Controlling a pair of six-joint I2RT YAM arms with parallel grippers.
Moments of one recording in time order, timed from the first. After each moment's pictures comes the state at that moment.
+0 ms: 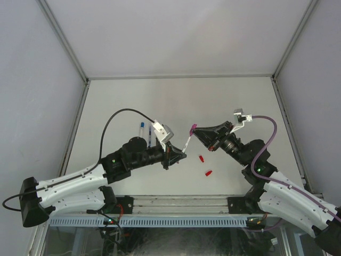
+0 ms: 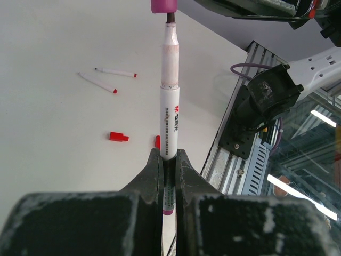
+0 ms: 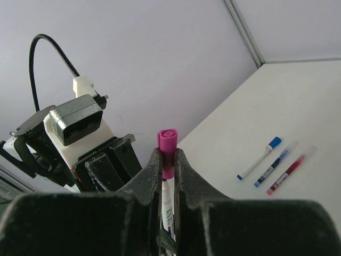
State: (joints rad) left arm -1.08 0.93 0.70 0.04 0.12 -0.31; right arm 0.76 0.69 0.49 0.47 -0.14 0.70
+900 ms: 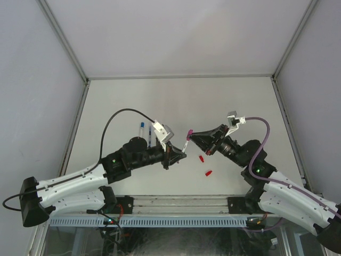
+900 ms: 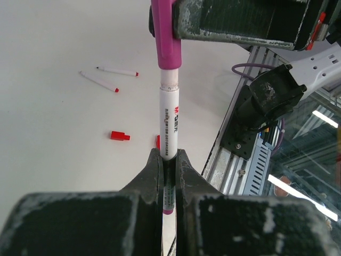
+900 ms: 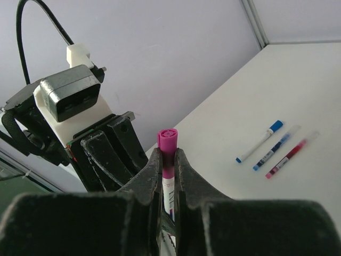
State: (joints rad) left arm -1.08 0.94 0.70 0.04 0.11 -0.31; right arm 0.82 0.69 0.49 0.41 -0.16 0.65
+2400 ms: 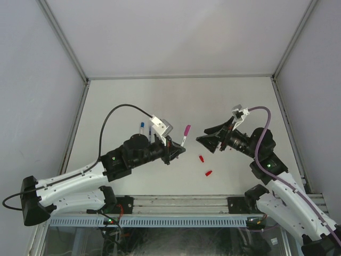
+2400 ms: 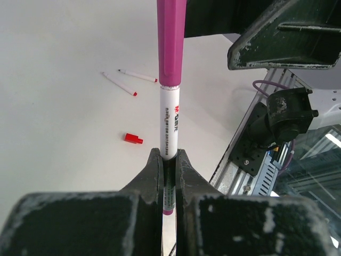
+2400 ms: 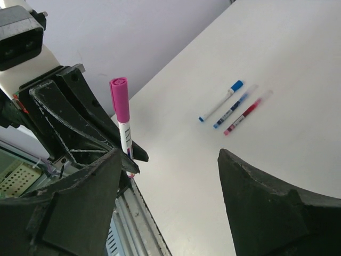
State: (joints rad) left arm -1.08 0.96 0.77 -0.02 -0.01 -0.36; right arm 0.48 0.65 0.60 0.05 -0.50 0.54
